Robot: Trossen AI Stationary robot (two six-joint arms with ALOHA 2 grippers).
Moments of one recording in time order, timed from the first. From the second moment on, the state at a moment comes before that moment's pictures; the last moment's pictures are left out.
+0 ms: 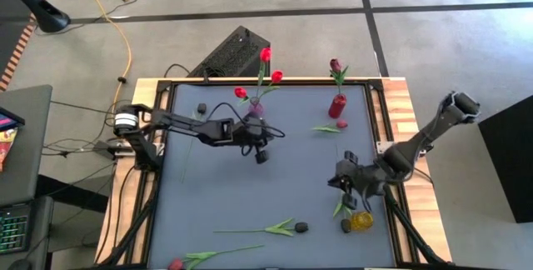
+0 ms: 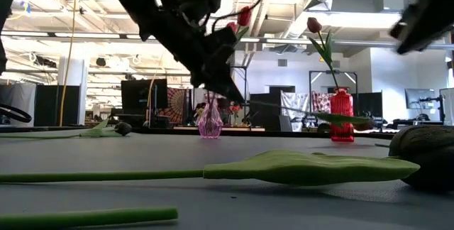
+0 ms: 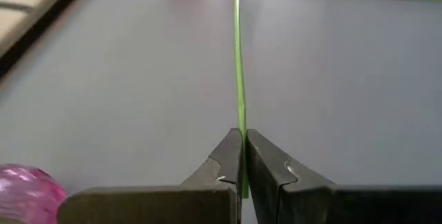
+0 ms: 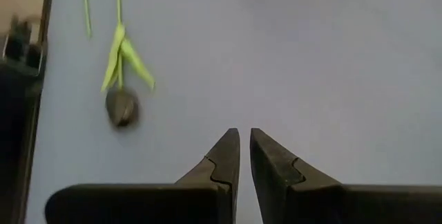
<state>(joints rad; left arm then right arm) 0.12 1.75 0.98 0.13 -0.17 -0.06 0.63 1.03 0.68 -0.54 0.40 0.77</state>
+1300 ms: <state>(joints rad) 0.05 1.36 0.58 0.93 0.20 -0.07 0.16 1.03 0.35 0.67 0.28 0.11</state>
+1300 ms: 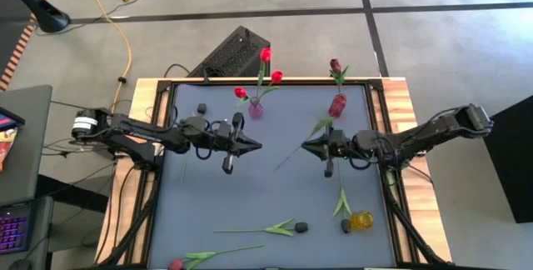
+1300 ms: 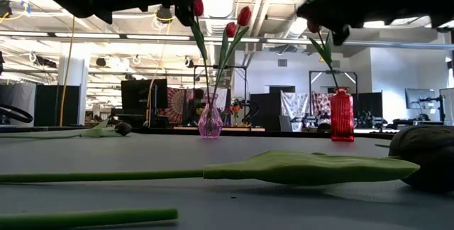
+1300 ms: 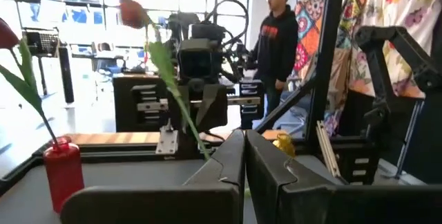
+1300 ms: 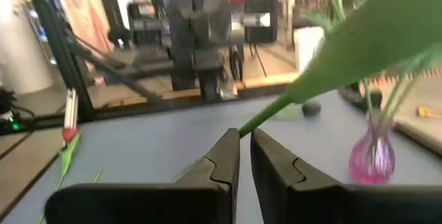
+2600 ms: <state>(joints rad) -0.02 1.50 0.58 0.64 -0.08 -0.17 0.13 1.04 0.40 0.18 0.21 0.18</state>
